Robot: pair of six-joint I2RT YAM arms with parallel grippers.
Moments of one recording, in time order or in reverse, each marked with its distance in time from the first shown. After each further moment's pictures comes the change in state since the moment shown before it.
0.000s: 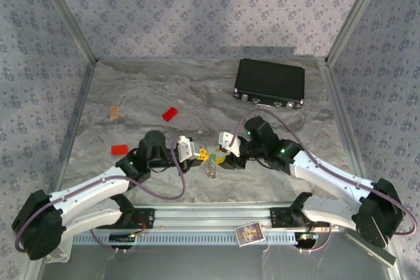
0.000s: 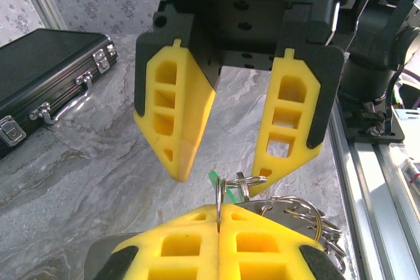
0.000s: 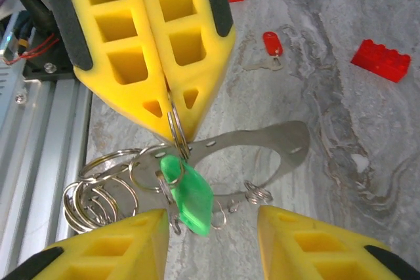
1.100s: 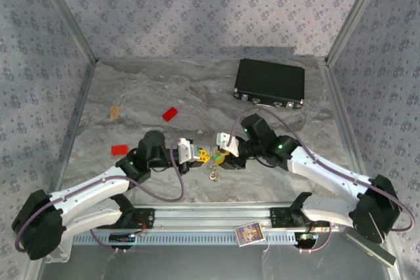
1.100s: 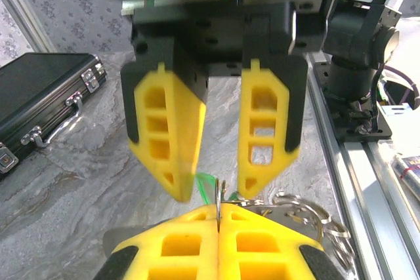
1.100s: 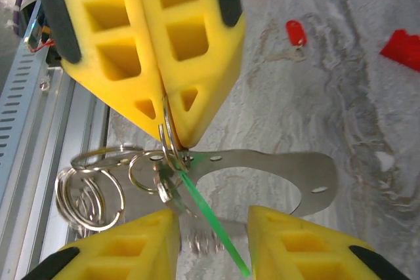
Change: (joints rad) left arm 0.000 0.002 0.000 0.021 0.051 0.054; right arm -0.006 0.013 0.061 -0.113 -0.023 -0.050
